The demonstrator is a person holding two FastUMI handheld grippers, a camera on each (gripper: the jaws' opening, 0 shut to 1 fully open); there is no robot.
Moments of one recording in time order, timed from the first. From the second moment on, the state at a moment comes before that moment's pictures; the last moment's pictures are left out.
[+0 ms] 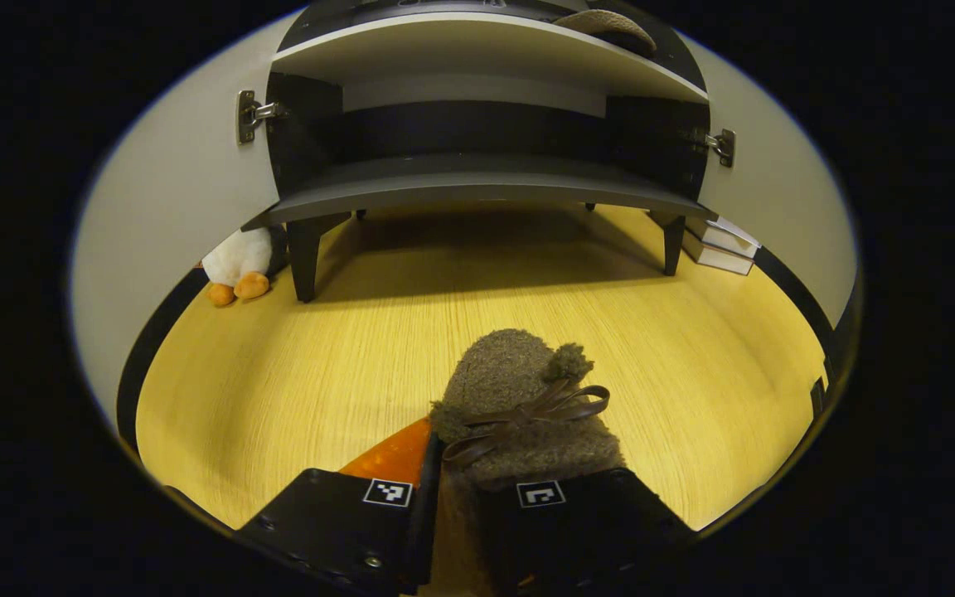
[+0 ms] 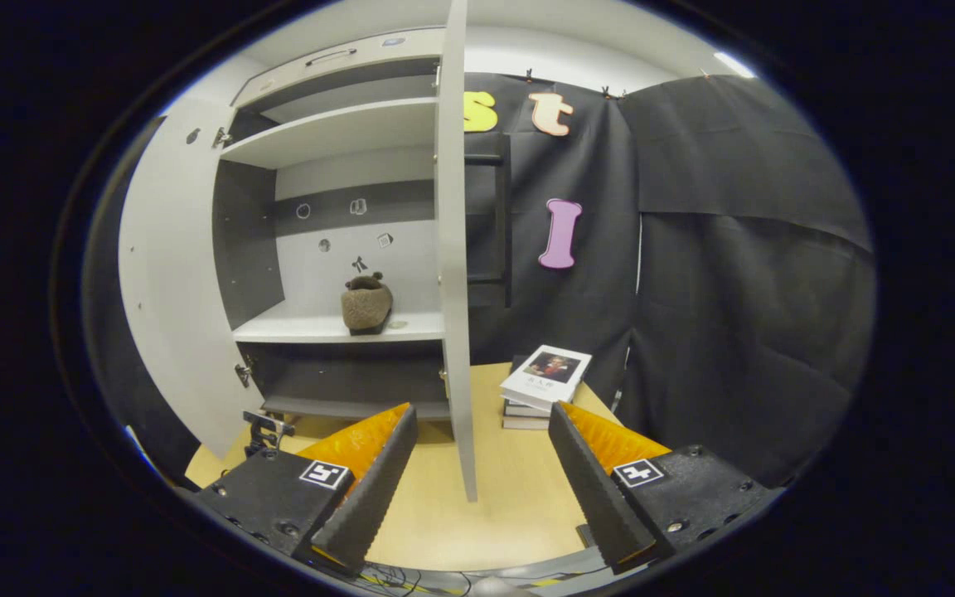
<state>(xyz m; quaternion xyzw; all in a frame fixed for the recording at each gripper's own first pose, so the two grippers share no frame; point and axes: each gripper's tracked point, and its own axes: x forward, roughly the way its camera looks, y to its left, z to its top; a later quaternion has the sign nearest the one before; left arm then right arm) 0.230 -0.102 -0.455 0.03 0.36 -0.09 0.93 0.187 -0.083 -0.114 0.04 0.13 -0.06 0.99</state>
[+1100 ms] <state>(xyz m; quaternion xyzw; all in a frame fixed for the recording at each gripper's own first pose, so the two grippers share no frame) 0.354 -0.057 -0.096 0.03 0.13 -0.02 0.99 0.163 -0.054 -0.067 0.05 0.07 -0.02 1.00</state>
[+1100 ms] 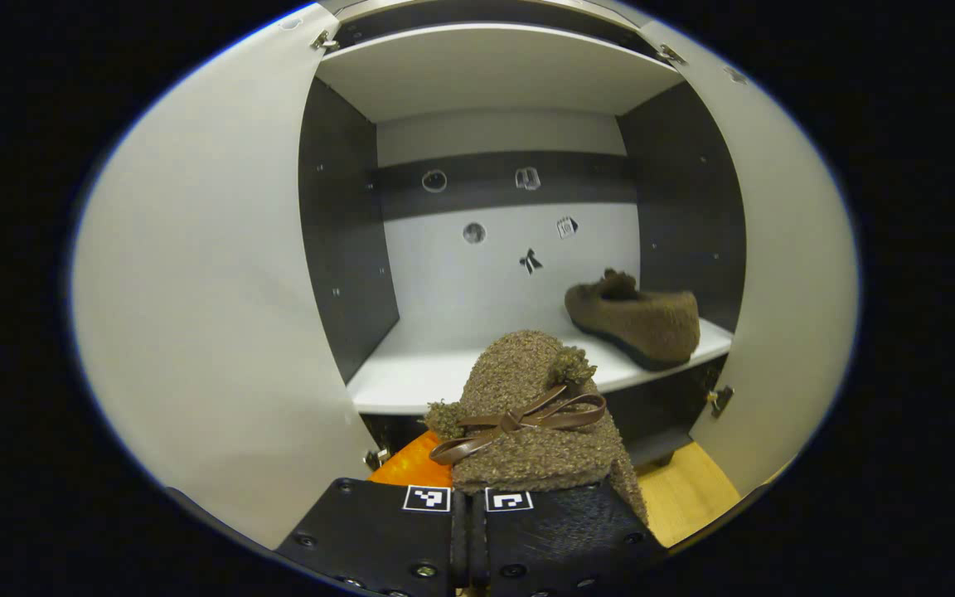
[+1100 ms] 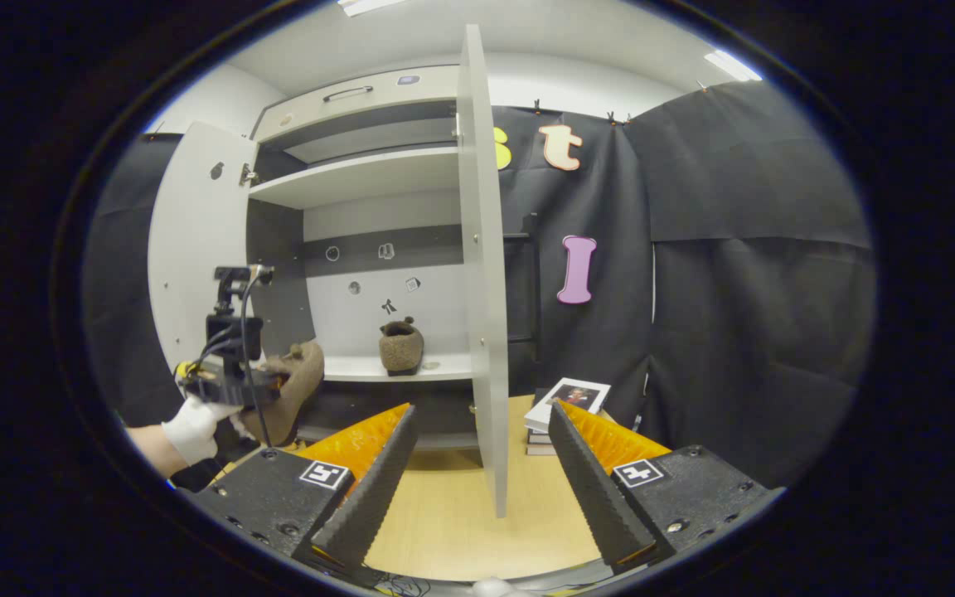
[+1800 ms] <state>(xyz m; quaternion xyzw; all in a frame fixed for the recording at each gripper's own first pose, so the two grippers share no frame) 0.530 -0.075 -0.073 0.06 0.14 0.01 0.99 0.171 -0.068 -0.071 0.05 0.09 -0.02 1.00</state>
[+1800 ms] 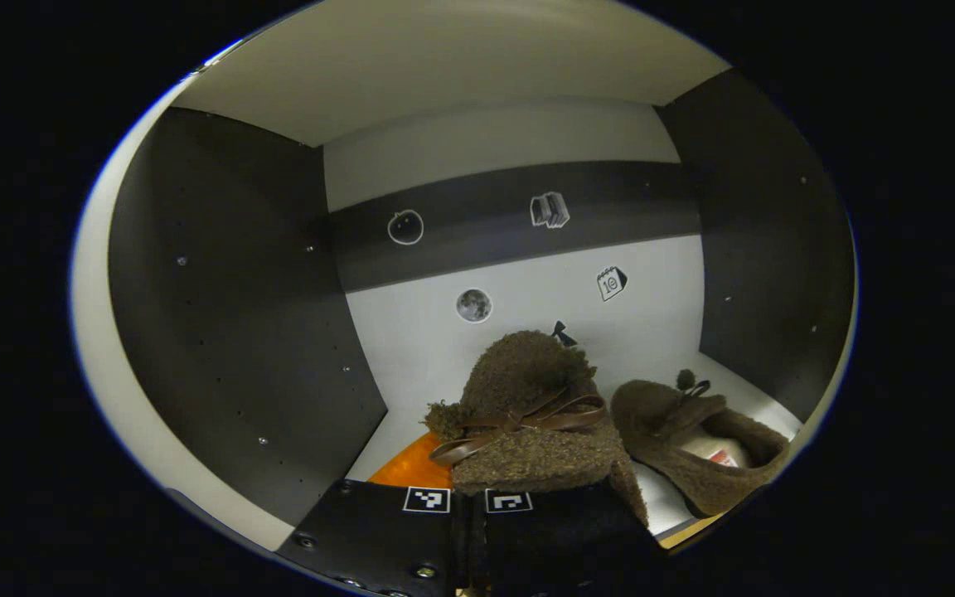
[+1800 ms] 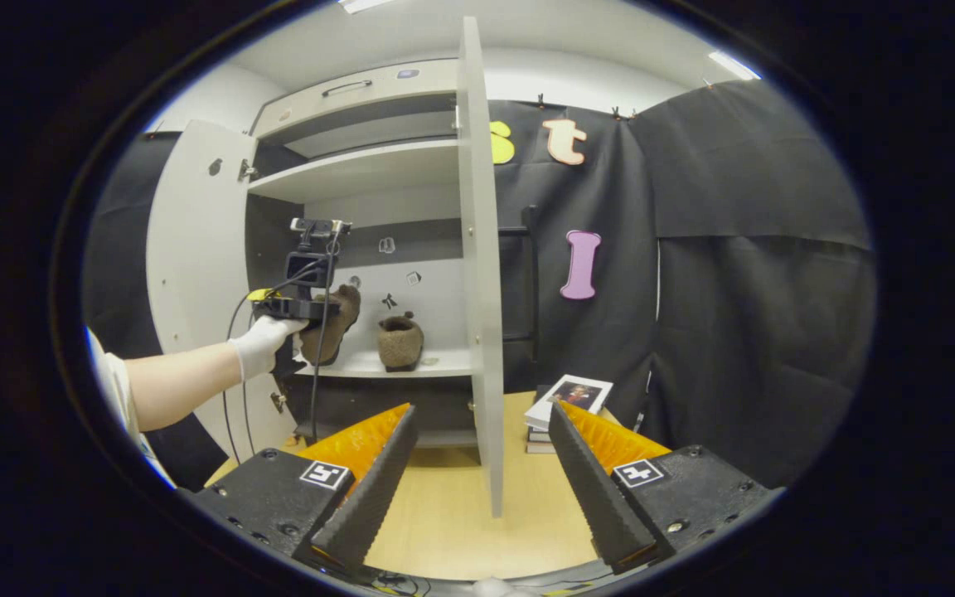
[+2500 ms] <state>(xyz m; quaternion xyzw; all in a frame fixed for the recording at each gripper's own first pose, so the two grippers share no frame) 0.534 -0.075 -0.139 0.02 0.31 -0.01 0.95 0.174 -0.069 -0.062 0.05 0.09 -0.01 0.99</state>
